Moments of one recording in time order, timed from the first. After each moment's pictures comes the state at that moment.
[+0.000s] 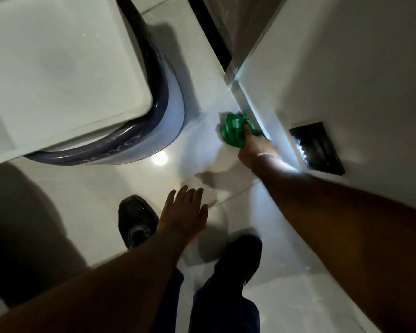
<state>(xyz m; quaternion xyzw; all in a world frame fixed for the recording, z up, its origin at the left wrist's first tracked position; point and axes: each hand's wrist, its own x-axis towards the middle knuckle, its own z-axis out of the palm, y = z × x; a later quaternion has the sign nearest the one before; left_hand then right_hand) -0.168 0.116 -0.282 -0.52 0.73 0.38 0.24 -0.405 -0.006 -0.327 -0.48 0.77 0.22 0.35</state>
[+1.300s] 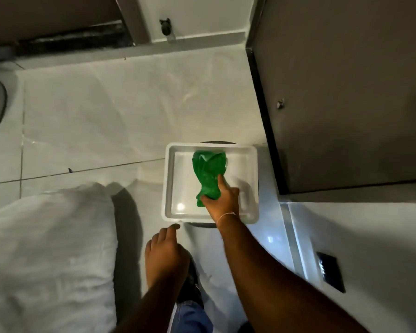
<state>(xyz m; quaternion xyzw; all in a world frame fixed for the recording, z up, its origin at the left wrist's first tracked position) 0.017 0.023 -0.014 -0.84 0.43 0.34 -0.03 -0.095 -0.119 -0.061 -0.48 0.71 -0.09 0.50</state>
